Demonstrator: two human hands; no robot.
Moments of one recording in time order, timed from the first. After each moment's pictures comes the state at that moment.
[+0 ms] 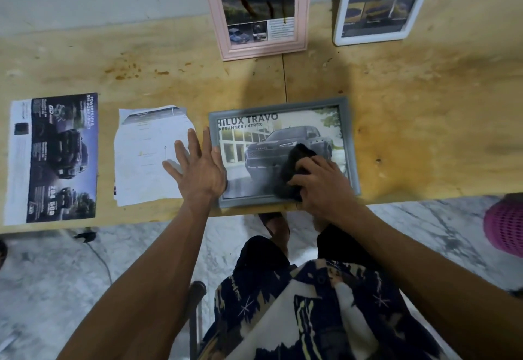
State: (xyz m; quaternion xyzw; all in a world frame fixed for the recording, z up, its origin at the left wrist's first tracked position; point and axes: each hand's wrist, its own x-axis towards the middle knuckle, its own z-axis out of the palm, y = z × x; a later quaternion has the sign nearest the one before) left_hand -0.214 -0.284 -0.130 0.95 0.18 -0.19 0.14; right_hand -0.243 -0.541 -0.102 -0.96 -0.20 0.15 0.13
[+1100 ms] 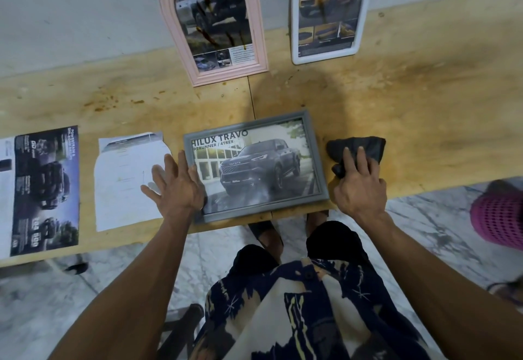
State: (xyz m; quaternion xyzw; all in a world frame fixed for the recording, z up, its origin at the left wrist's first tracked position) left_hand -0.214 -0.292 -0.121 0.96 0.18 -0.17 0.11; right_hand -0.256 -0.640 -0.095 -0.96 0.17 0.21 0.10
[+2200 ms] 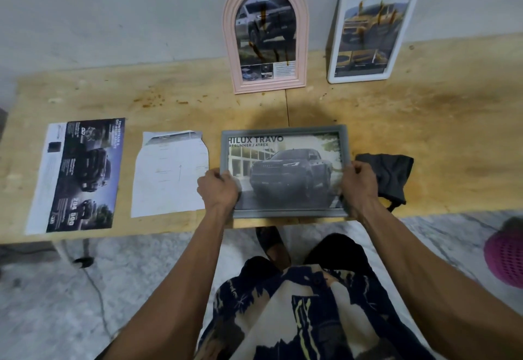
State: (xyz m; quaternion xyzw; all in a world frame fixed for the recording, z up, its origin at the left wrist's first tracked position) left_hand -0.218 -0.302 -0.094 0.84 0.36 -0.09 0.39; right_hand -0.217 -0.578 -0.105 -0.80 0.39 0.10 0.44
